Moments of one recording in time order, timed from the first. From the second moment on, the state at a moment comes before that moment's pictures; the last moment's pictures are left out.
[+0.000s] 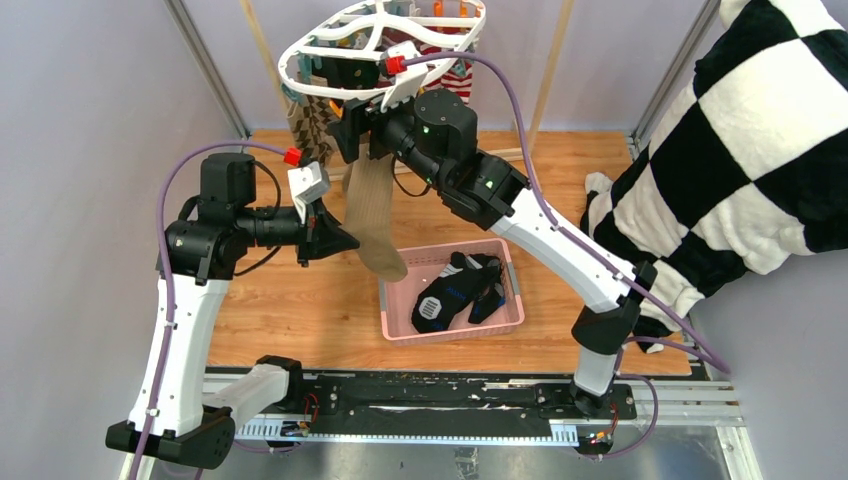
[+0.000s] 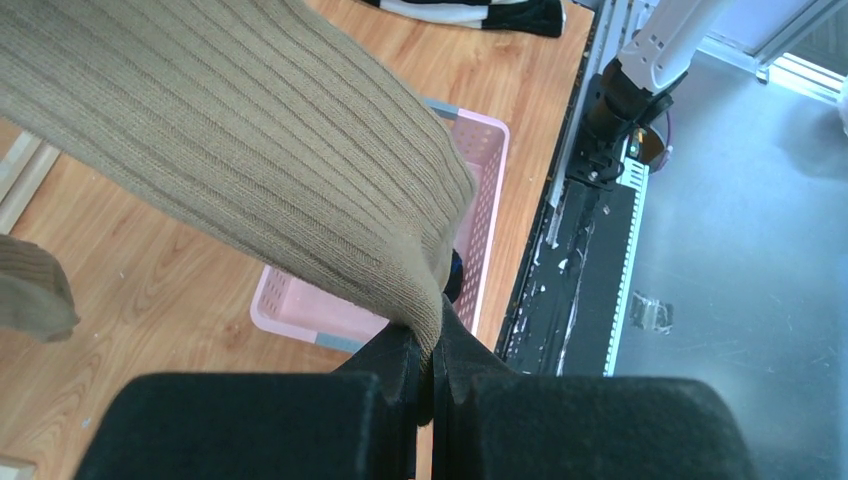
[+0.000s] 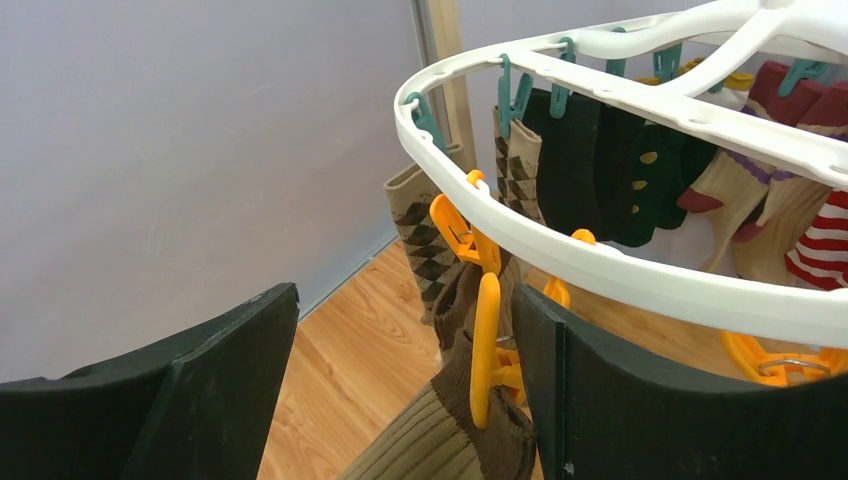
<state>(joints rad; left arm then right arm) -0.17 1.02 1.46 -1.09 1.03 0.42 1.00 1.80 2.19 -0.30 0.22 0.16</state>
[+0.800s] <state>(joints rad) -0.17 1.02 1.46 -1.09 1.02 0.42 0.97 1.60 1.91 -0.14 0.13 0.22</state>
